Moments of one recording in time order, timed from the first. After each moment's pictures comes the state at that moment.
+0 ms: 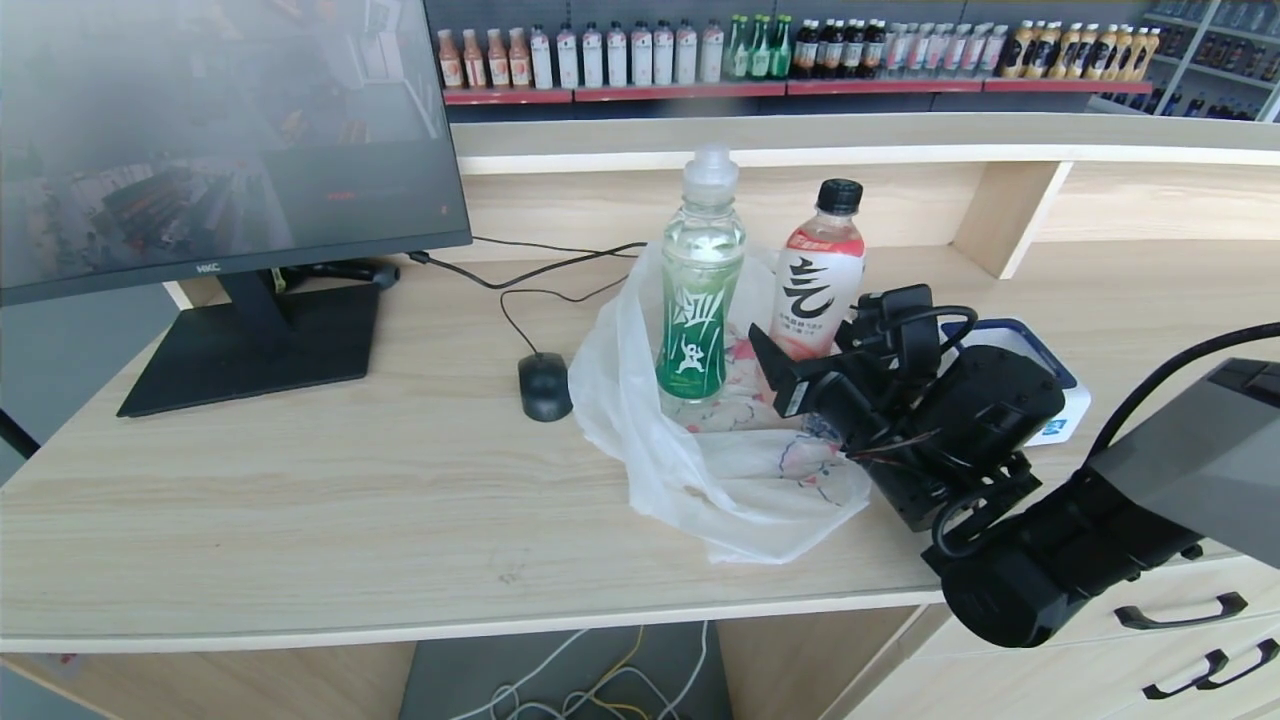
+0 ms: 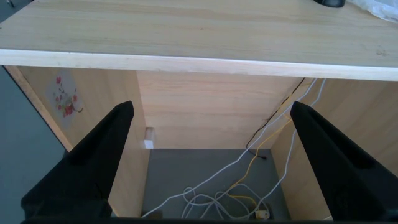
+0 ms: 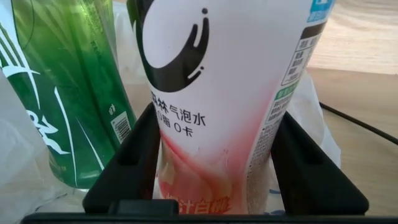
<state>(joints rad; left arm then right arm) 0.00 0.00 0.00 0.00 0.00 0.00 0.50 2.08 -0.83 -1.57 -0.15 -0.12</state>
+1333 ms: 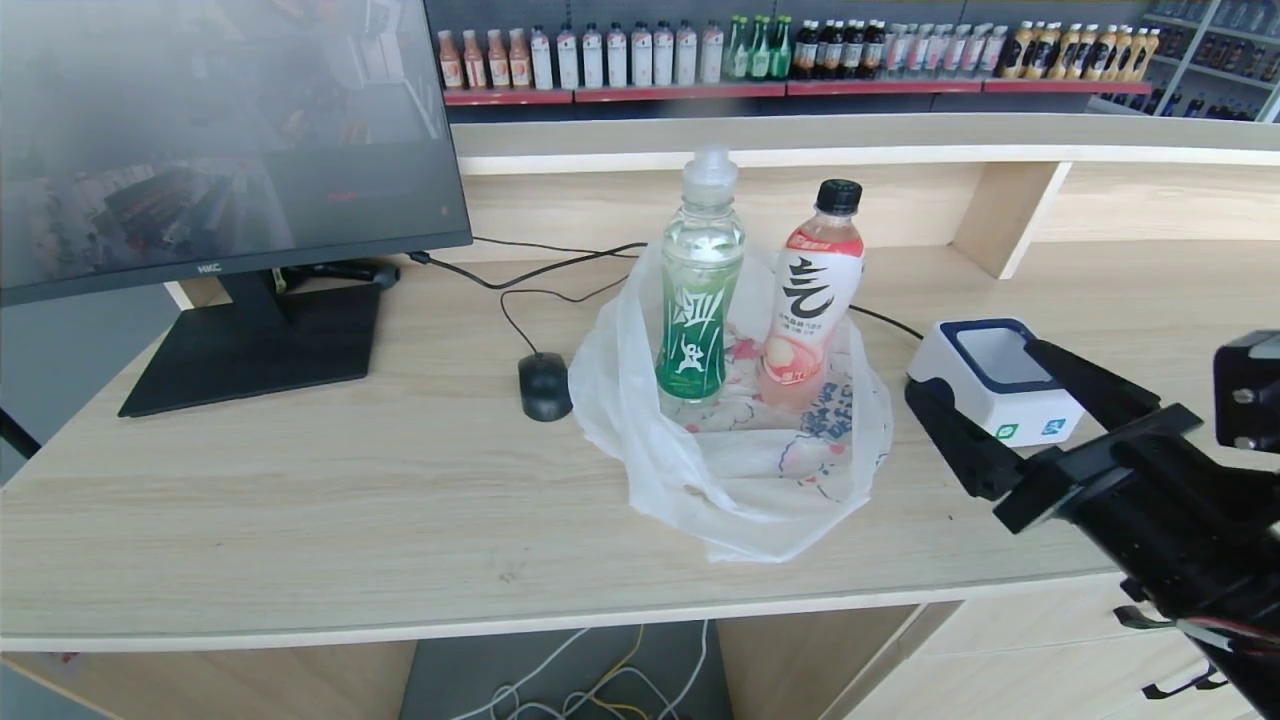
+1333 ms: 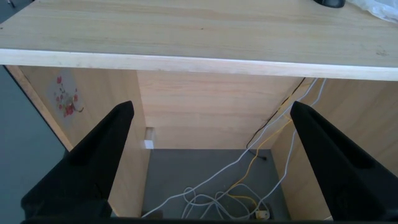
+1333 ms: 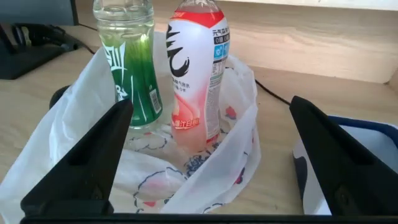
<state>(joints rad) 0.00 0.00 0.00 0.00 0.00 0.00 0.52 1.48 -0.20 -1.57 -0.15 -0.15</state>
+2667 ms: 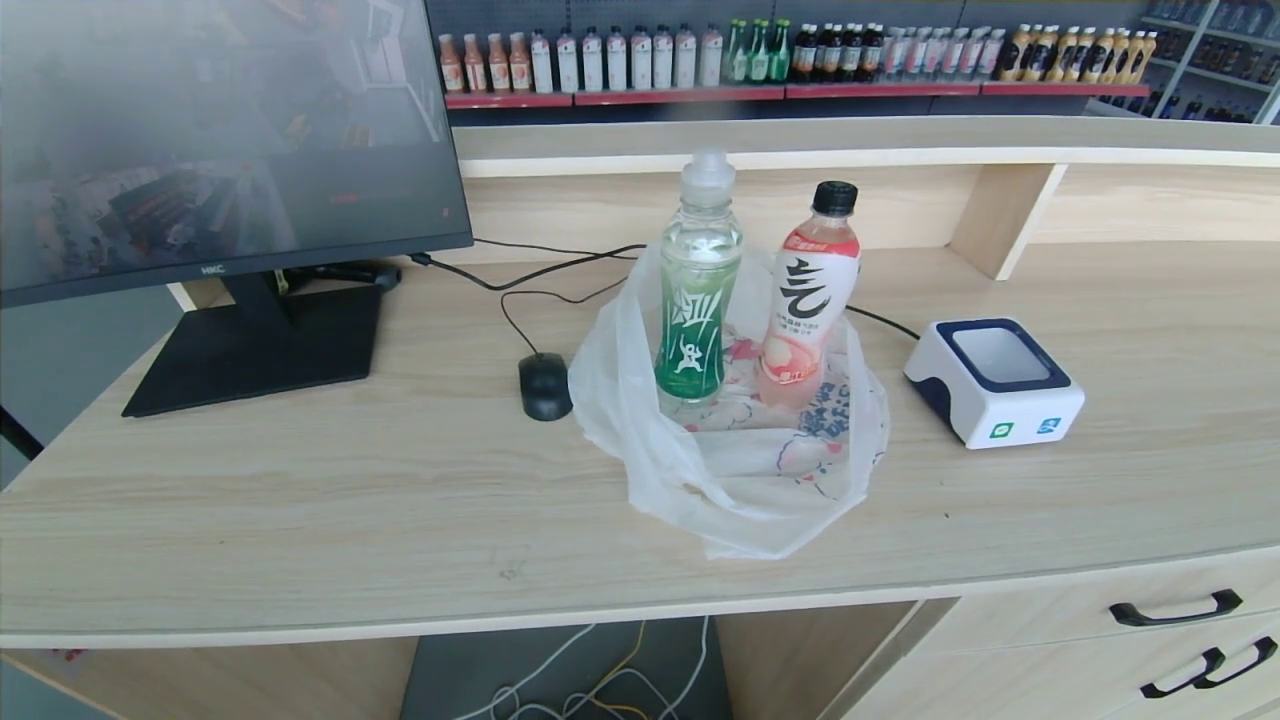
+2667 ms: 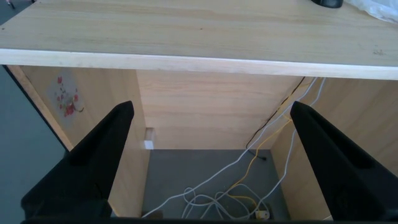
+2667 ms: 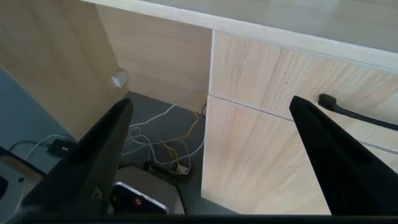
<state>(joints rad) 0.00 0.00 0.00 0.00 0.00 0.00 0.50 0.04 -0.06 0.07 -0.04 -0.12</state>
